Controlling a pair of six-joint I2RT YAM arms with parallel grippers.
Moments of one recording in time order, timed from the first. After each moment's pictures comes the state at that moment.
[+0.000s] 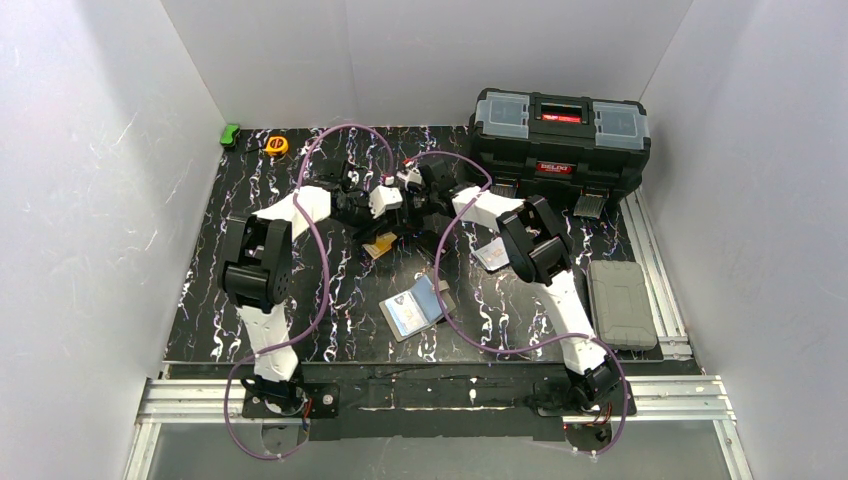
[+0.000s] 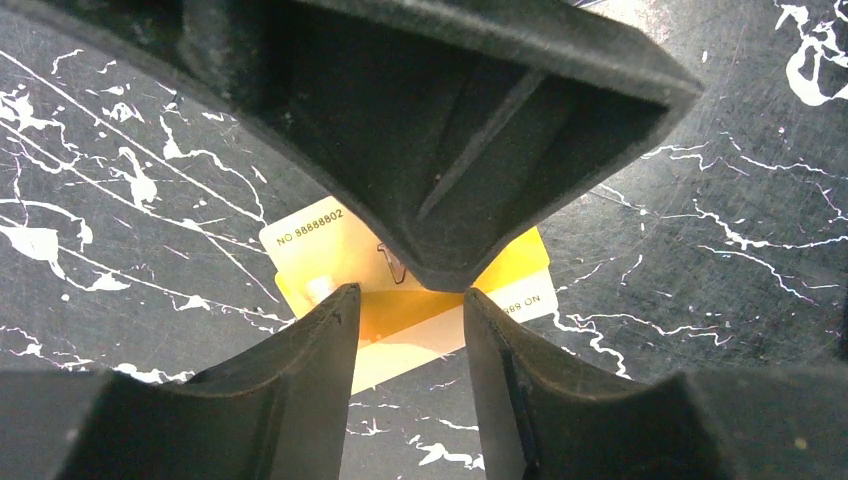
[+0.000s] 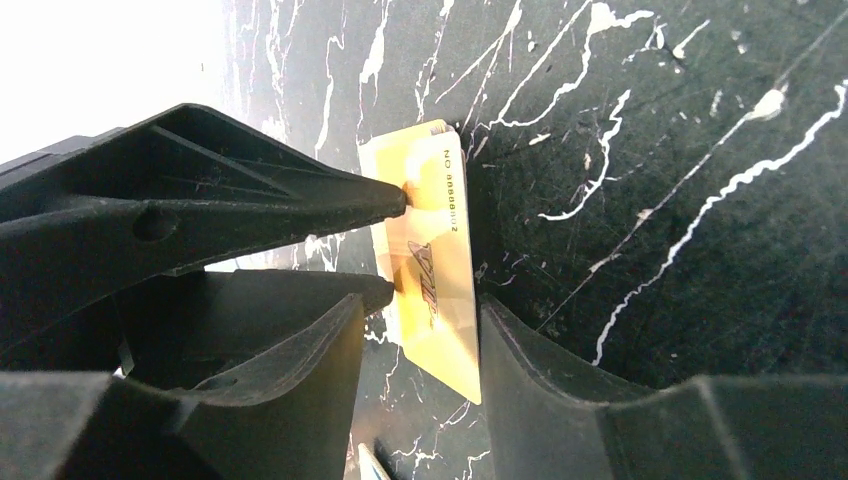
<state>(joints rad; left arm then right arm) -0.25 1.92 1.31 -0.57 0.50 0.91 0.63 2.45 1.83 -0.13 -0.79 0.65</state>
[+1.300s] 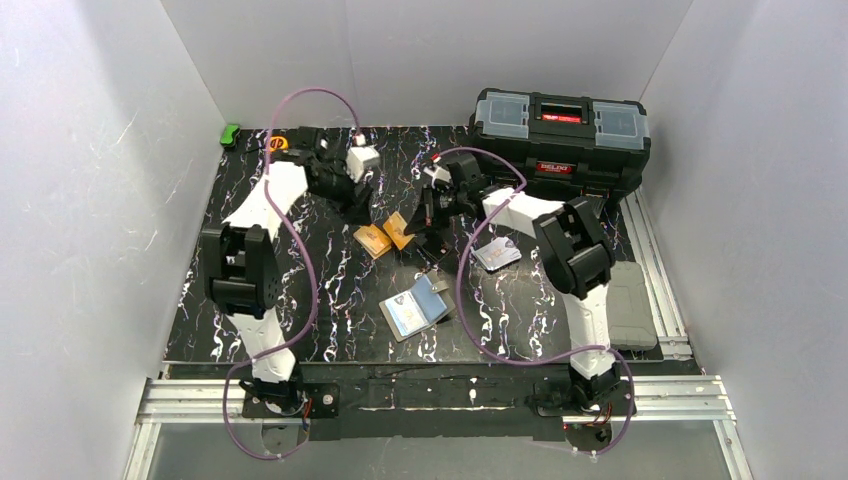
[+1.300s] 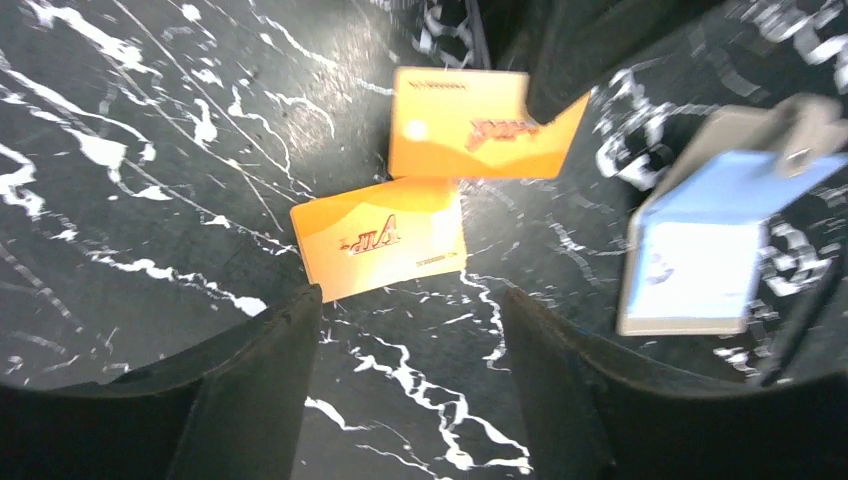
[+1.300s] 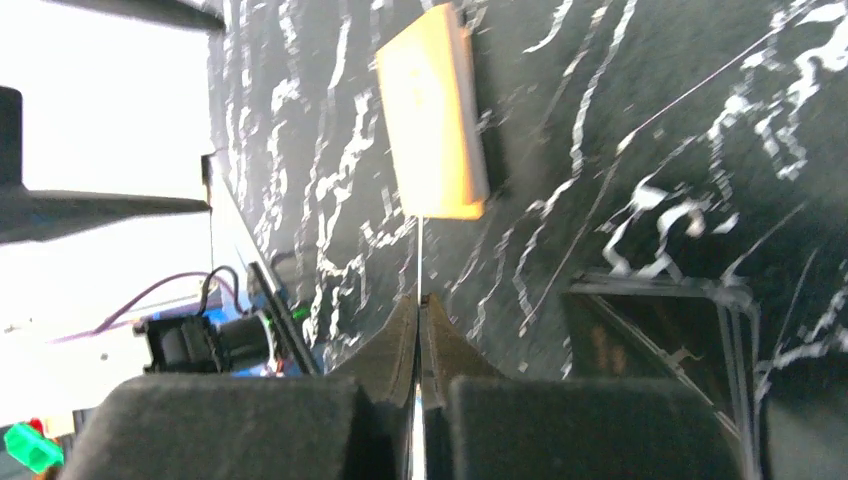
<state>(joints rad) -0.17 1.88 1.51 -0.85 0.60 0.69 0.57 2.17 1.51 -0.09 -0.72 0.64</state>
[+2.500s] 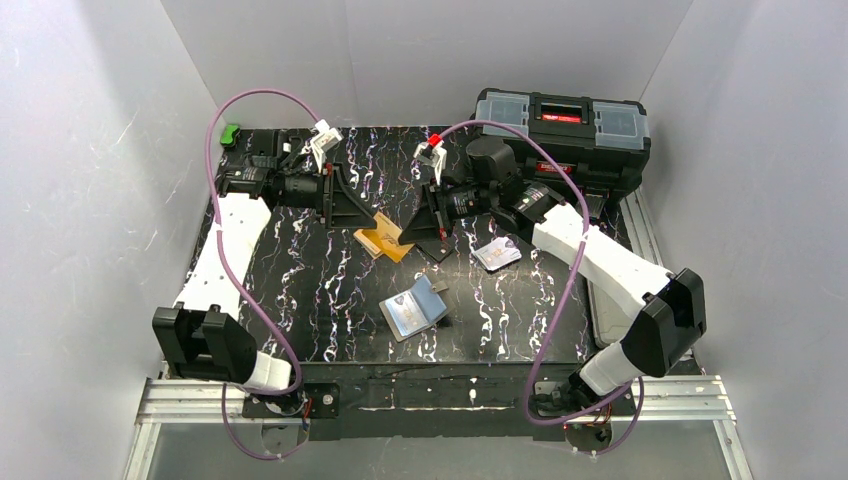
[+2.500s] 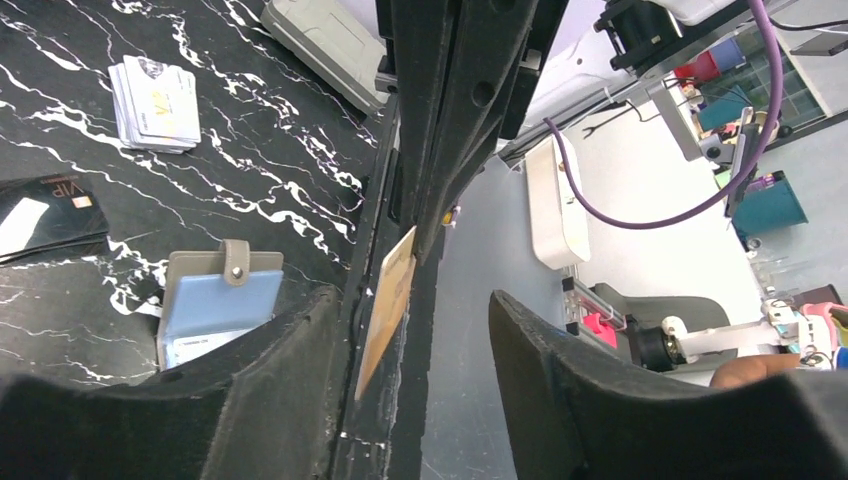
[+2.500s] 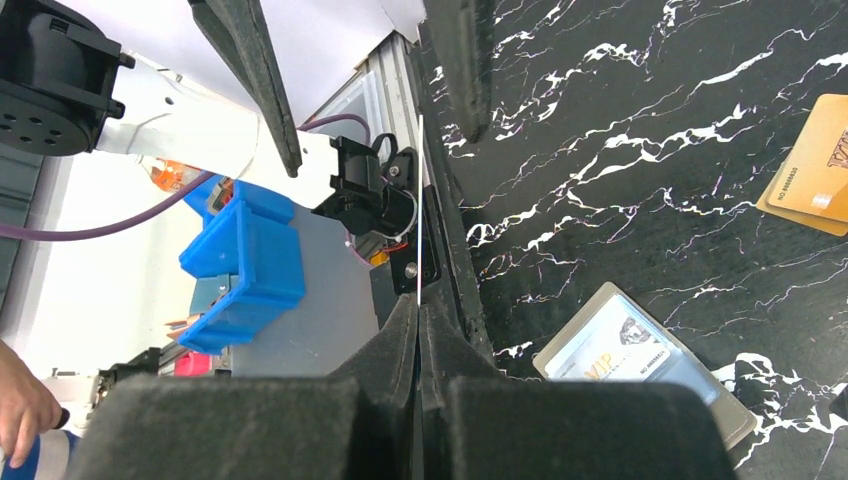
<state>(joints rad) -0.10 1.44 1.46 -1.00 1.40 0.20 0.73 1.51 1.39 -0.29 -0.87 0.39</state>
